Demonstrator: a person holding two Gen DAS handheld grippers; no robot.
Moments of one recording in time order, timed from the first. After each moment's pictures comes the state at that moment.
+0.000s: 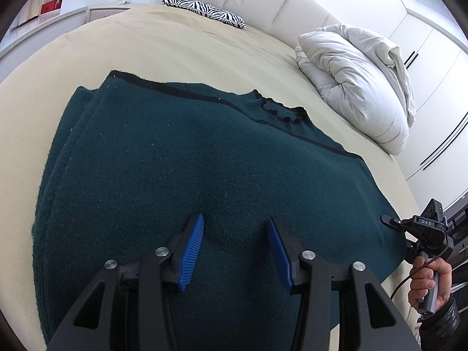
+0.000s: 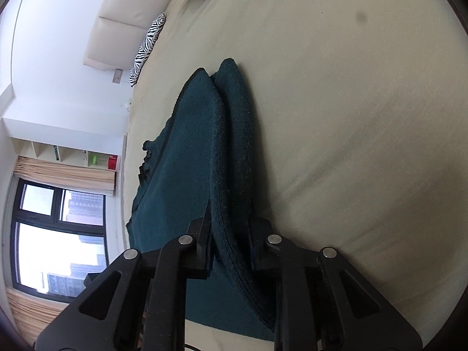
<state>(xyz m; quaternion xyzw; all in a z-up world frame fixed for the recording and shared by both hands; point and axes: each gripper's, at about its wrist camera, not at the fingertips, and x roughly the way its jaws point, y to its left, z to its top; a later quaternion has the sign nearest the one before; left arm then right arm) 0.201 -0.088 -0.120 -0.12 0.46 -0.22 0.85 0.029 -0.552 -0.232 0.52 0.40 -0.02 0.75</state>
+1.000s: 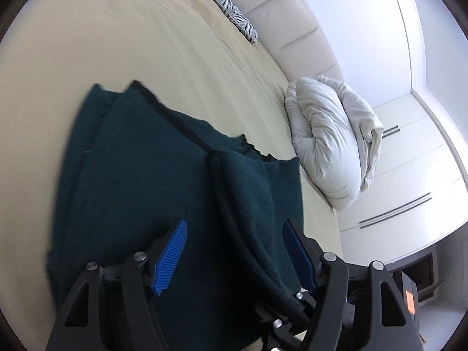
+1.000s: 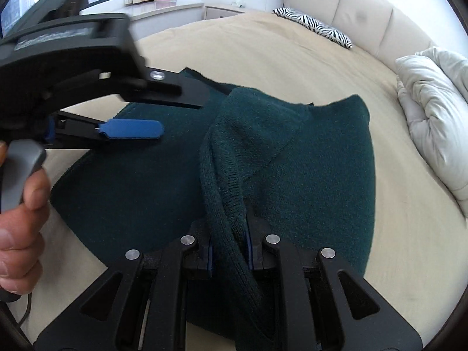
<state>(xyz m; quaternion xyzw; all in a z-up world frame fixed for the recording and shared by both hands) 0.239 -0.035 -0.092 -0.33 0.47 -0.27 0.77 0.125 -0.182 -0.147 -0.12 0.44 0.08 0.88</state>
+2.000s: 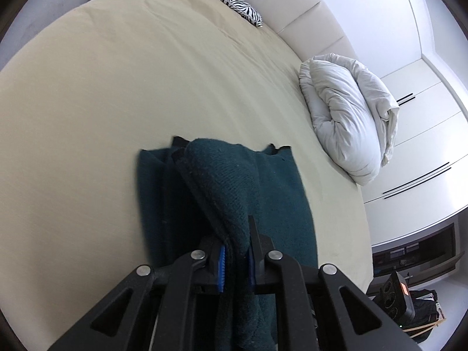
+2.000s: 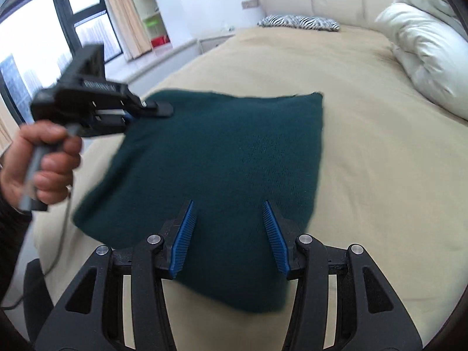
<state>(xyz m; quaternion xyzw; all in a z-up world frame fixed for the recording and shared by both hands) 0.284 0.023 -0.075 -0.25 0.52 -0.26 0.77 0.098 -0.272 -0.141 0.05 0.41 0.14 0.90</state>
